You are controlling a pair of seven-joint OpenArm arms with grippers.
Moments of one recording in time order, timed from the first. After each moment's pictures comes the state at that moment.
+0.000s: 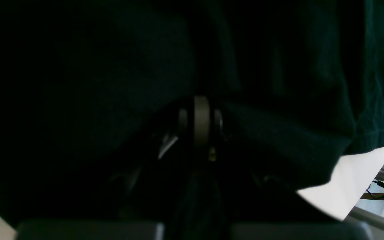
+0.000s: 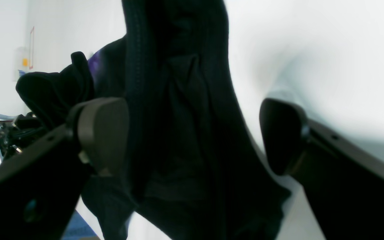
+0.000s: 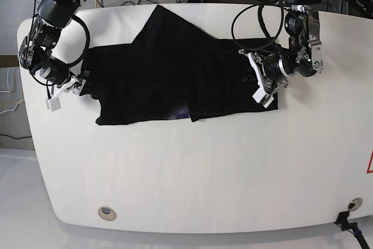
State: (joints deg) left arm 1.2 -8.9 -7.4 84.0 -28.6 -42.0 59.1; right arm 8.8 17.5 38.1 60.5 55.0 40.5 -74.0
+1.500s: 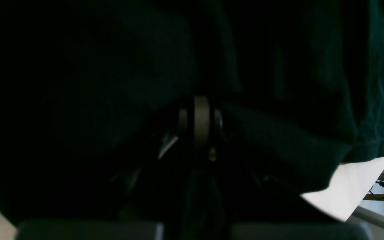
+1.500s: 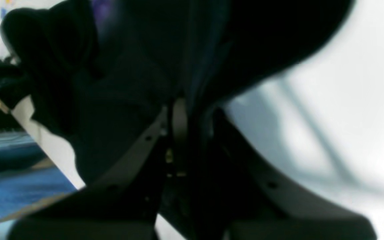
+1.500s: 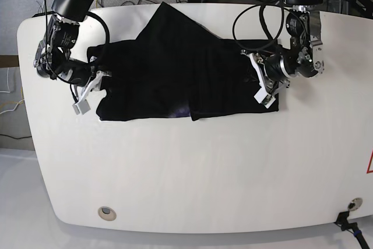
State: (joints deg) left arm 1.1 -9.2 -7.5 84.0 -28.4 -42.0 59.1; right arm 5.6 11.4 29.1 74.9 53.1 40.2 -78.8
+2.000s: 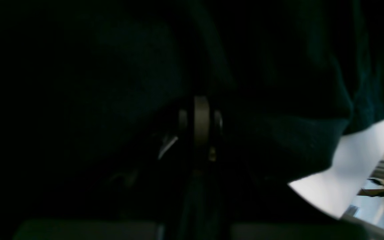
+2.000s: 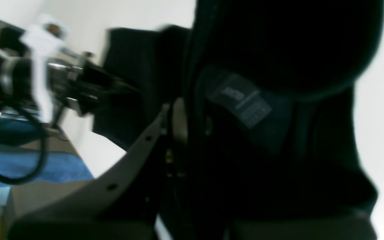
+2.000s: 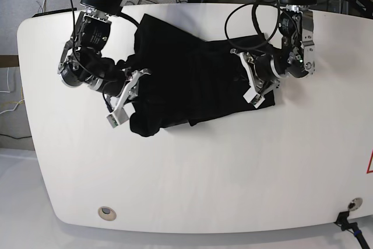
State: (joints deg) left arm 0.6 -7.2 -4.3 83.6 -27.9 -41.8 58.7; right arm 4.1 -2.2 22.8 95.6 52.8 40.1 -83.5
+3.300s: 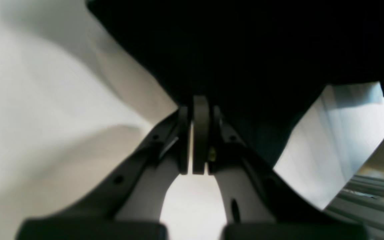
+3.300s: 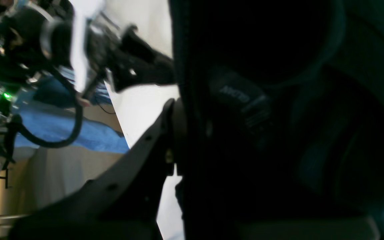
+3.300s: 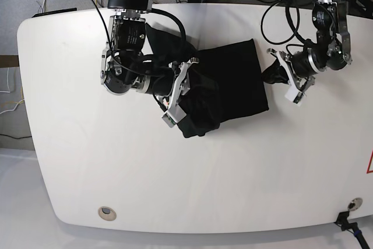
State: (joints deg) left arm 5.7 -18.5 -12.2 88.6 -42.5 -41.8 58.7; right arm 4.1 -8.9 7.4 94.7 52.8 40.1 -81.8
